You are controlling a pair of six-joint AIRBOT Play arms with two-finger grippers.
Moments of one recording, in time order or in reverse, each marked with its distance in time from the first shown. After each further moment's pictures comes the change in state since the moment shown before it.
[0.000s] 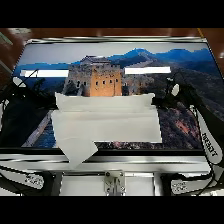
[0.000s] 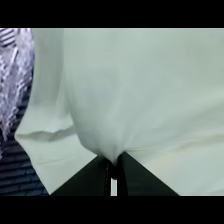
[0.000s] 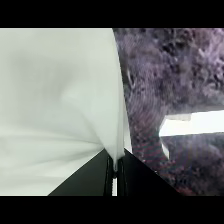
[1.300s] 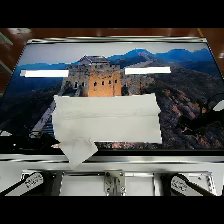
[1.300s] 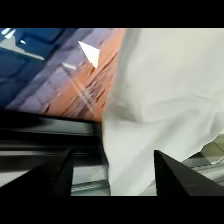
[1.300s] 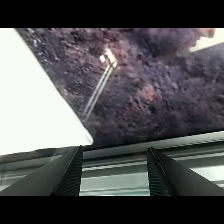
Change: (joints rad) left arm 0.404 0.522 -0.933 -0.245 0.031 0.152; right arm -0.430 0.350 -0.292 0.156 0.404 -0.180
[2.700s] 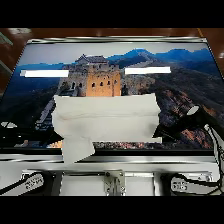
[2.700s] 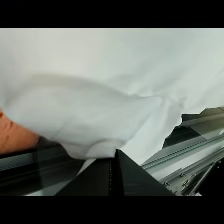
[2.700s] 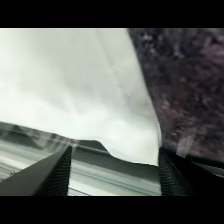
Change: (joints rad) left arm -0.153 -0.064 0.101 -0.123 -0.031 0.093; right arm 0.186 -0.213 -0.117 0.194 -0.026 -0.121
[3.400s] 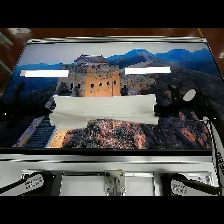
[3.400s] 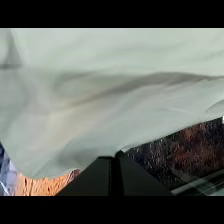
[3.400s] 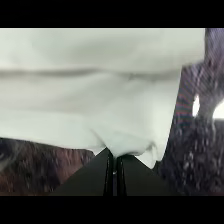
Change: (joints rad) left arm -0.058 -0.028 0.414 -0.001 0.069 0.113; right arm 0.177 0.080 0.235 -0.062 -0.260 0.070
